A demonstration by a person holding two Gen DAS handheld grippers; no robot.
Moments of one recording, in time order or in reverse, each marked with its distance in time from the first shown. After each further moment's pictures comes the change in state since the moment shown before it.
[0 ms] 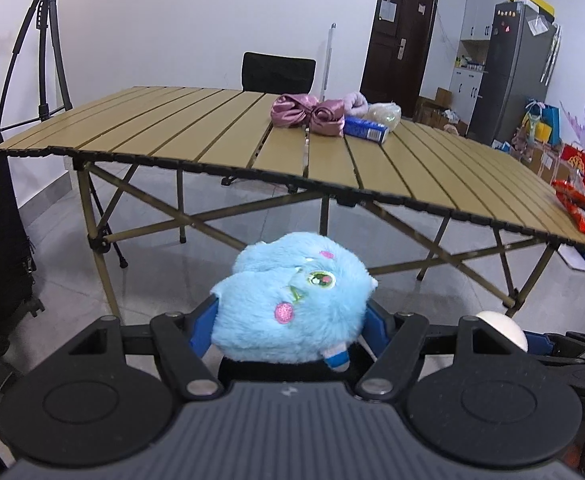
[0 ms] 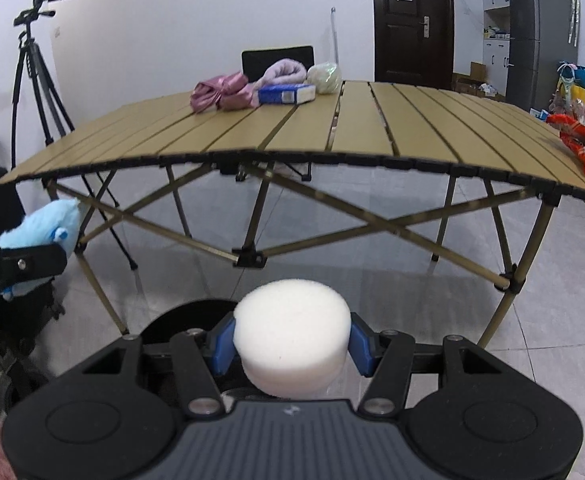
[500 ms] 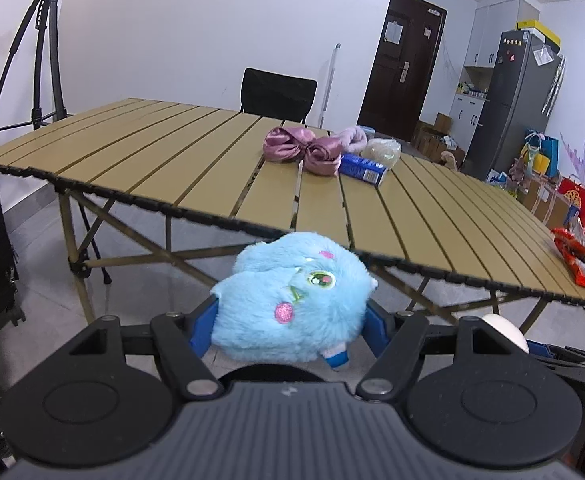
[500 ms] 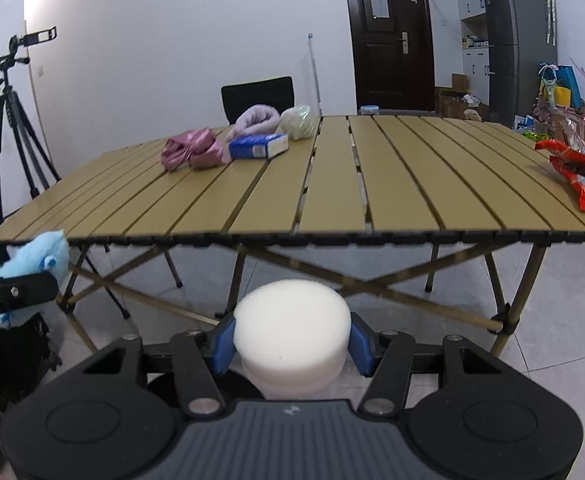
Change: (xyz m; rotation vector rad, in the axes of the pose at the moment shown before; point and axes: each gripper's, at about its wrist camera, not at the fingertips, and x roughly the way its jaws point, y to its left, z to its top) left arm 0.021 -0.005 0.042 -0.066 -0.049 -0.031; right arm 0.010 -0.024 0.050 0.072 -0.090 -0.011
